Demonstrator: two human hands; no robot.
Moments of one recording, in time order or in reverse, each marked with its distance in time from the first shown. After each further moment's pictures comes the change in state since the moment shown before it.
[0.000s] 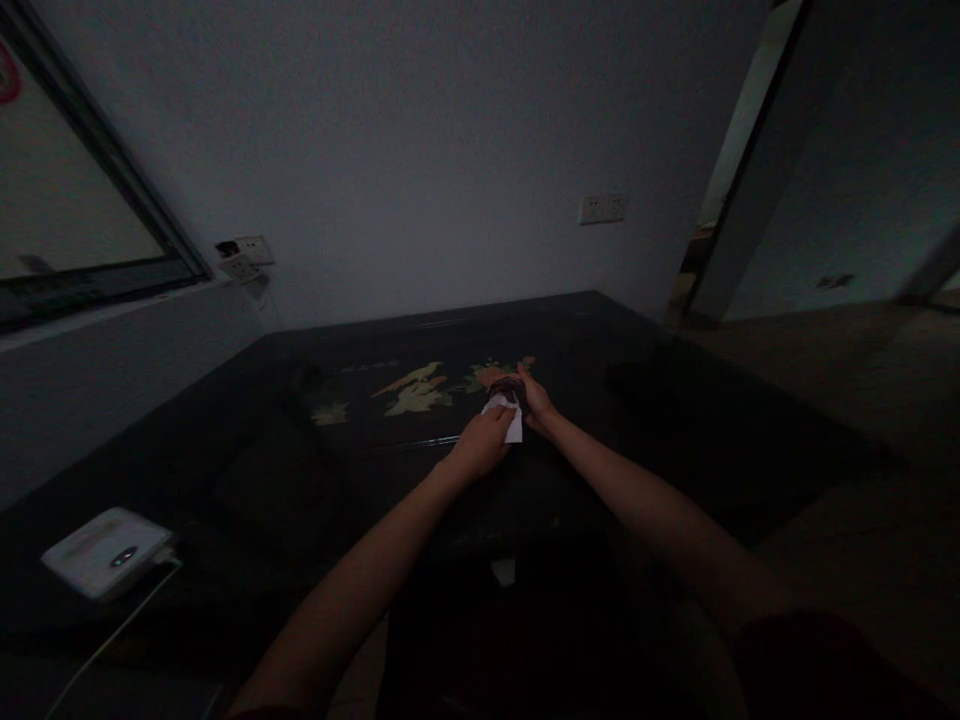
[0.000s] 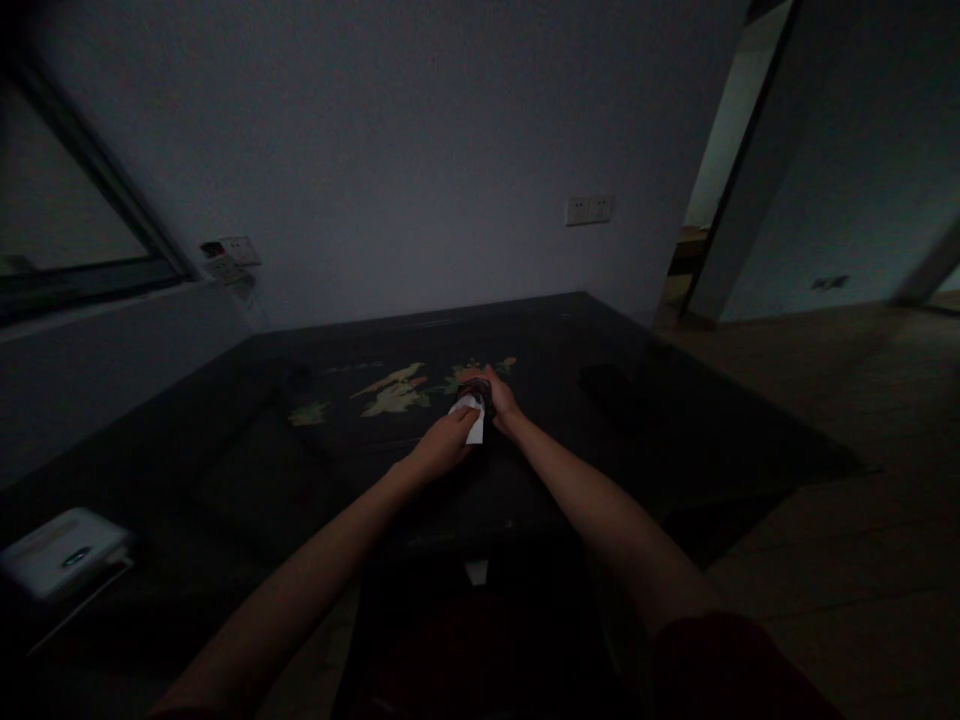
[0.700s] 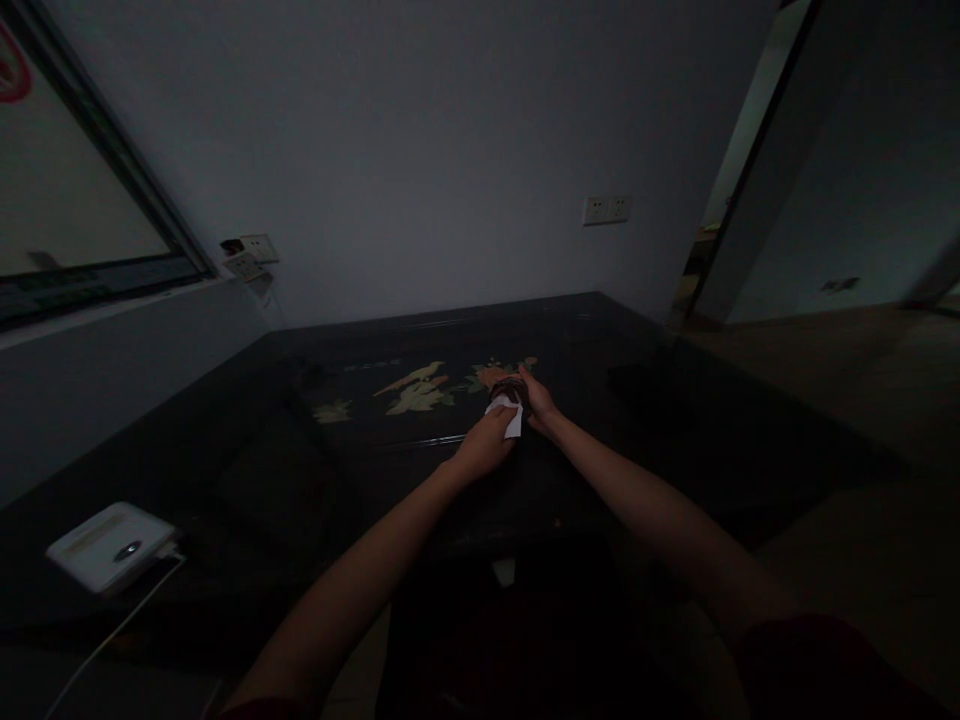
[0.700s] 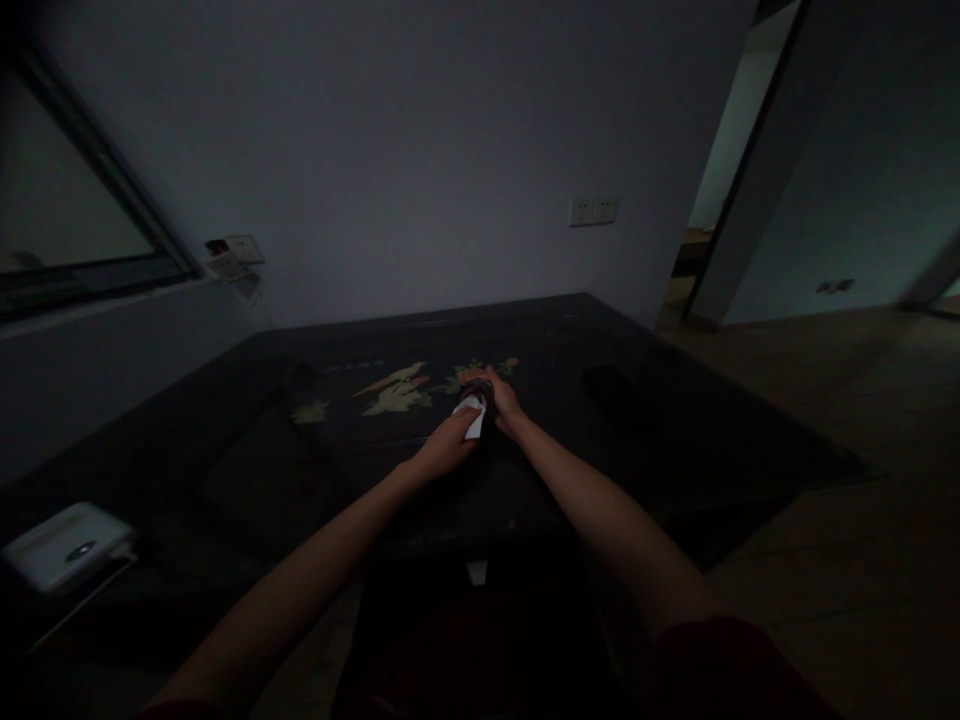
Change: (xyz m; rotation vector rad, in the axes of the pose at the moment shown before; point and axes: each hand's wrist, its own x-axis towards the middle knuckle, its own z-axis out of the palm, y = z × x) left_hand 0.004 -0.003 0.008 -0.250 0.077 -0.045; right_hand -0.002 -0.002 0.001 -0.022 0.002 0.000
